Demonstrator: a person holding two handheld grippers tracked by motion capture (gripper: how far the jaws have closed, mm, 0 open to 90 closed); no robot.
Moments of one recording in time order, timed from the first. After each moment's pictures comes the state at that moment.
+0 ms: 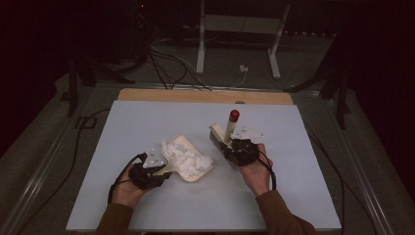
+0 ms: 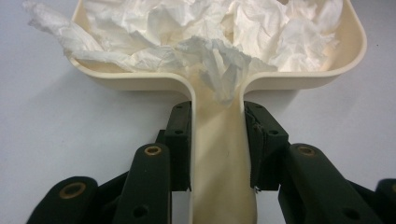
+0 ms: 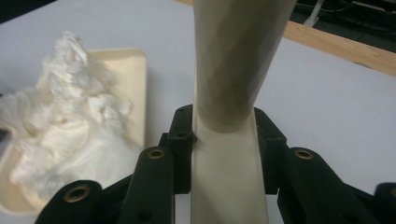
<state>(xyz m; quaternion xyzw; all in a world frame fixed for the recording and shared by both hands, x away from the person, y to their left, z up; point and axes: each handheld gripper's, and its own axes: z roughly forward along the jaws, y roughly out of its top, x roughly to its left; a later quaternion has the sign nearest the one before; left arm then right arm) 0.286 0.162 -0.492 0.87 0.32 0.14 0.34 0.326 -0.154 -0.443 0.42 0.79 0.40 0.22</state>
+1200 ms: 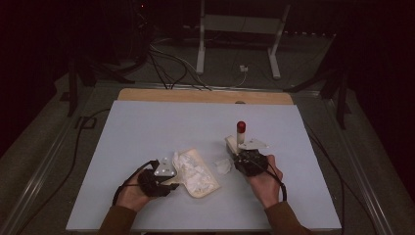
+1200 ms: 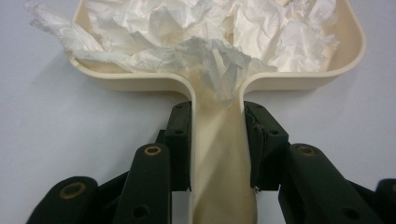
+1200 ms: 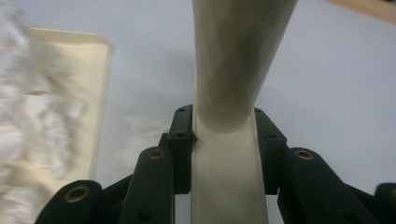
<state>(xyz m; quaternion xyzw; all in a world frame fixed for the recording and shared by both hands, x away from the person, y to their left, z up) 0.276 0.135 -0.500 0.92 0.25 0.09 0.30 0.304 -0.171 -0.465 0.47 0.79 0.31 0.24</state>
